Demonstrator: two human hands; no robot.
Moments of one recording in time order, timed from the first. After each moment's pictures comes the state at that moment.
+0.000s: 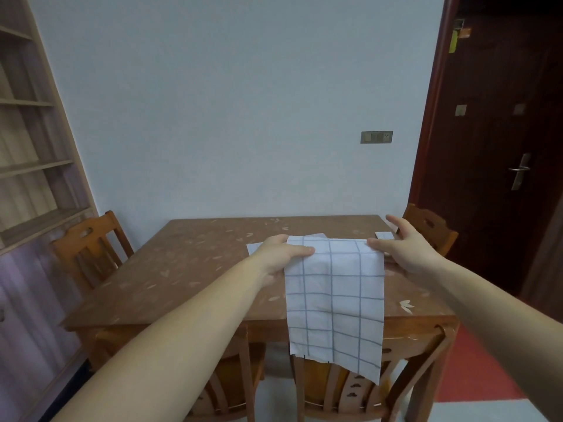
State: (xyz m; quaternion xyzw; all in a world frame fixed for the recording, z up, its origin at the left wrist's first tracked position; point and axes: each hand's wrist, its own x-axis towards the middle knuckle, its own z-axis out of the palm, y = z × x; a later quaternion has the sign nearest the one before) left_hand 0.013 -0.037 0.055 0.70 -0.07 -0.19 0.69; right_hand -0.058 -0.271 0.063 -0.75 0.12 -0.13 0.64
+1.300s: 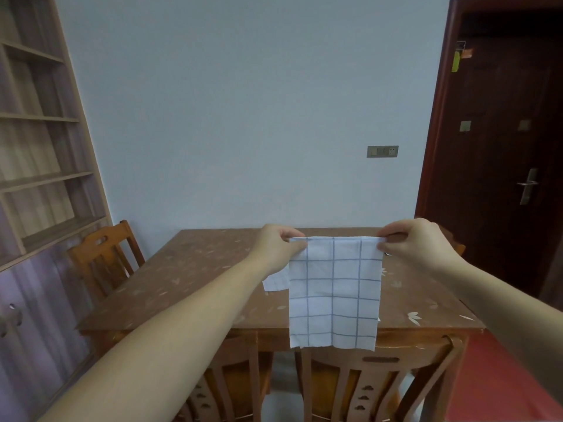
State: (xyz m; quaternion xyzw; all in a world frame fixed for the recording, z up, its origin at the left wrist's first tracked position) left_hand -0.008 -0.010 0.083 0.84 -0.17 0.07 0.52; right_hand -0.082 -0.264 0.094 -0.92 0.00 -0.27 0.30
